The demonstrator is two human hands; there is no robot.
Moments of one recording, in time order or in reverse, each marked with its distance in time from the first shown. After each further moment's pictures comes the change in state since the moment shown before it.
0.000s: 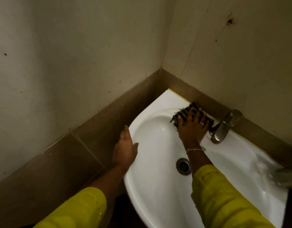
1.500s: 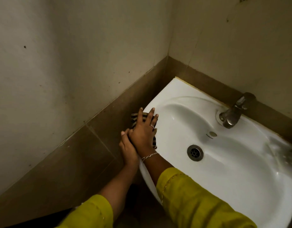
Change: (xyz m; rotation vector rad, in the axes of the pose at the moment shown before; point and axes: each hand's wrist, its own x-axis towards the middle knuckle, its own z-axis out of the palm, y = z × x) left_hand -0.026 -0.009 -0.004 -1.250 0.277 -0.434; right_hand -0.119 -0.165 -0.011 0.421 -0.400 -0.107
